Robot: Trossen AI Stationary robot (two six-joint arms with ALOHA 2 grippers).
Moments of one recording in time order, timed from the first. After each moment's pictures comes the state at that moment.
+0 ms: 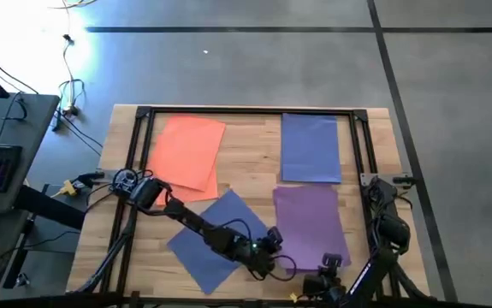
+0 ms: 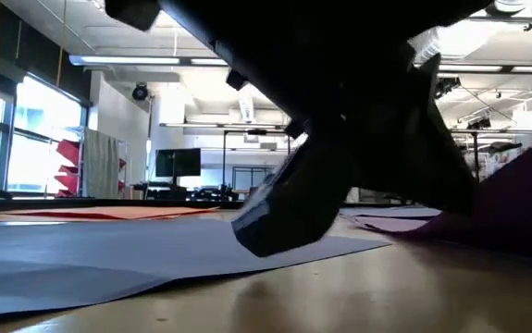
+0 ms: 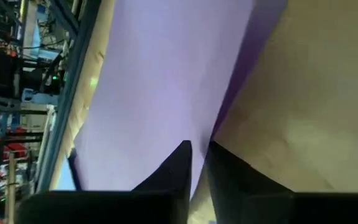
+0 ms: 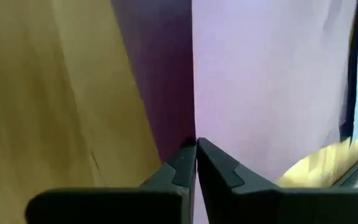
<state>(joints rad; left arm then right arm) -0.49 2.30 1.58 0.00 -0.53 0.79 1.03 2.34 1.87 -1.57 0.31 1.15</state>
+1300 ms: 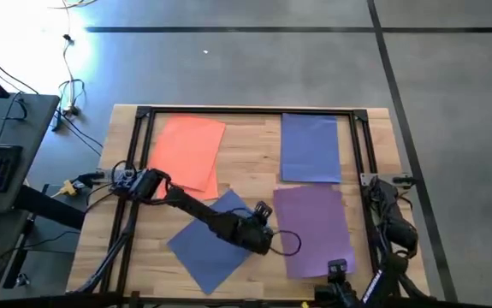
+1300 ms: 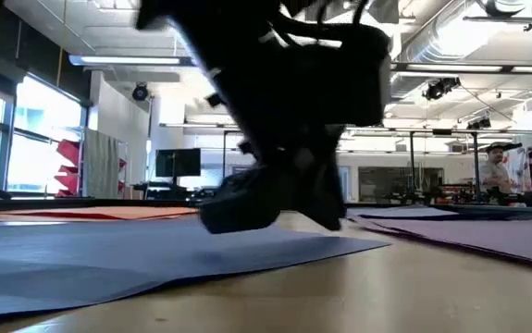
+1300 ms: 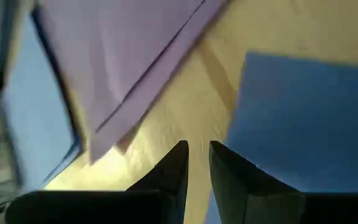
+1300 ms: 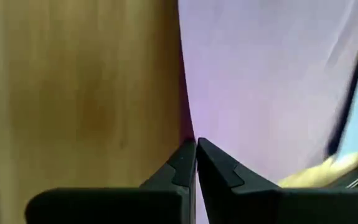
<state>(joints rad) -0.36 2.26 1.59 -0.37 -0.58 0.46 1.13 2.34 1.85 -1.57 0.28 1.11</state>
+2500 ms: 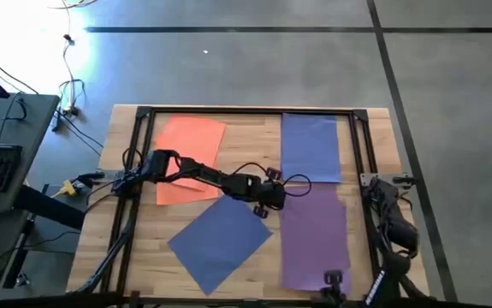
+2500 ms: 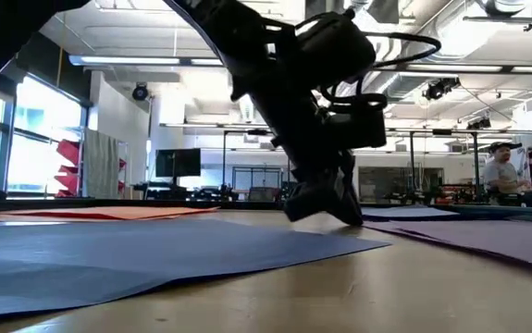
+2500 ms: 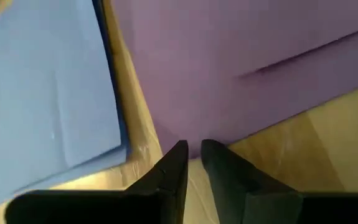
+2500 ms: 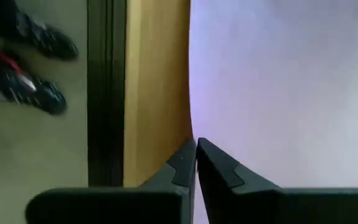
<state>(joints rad) -0.07 2.30 1.59 -0.20 -0.34 0.54 1.14 2.34 1.92 -1.44 0.31 1.04</state>
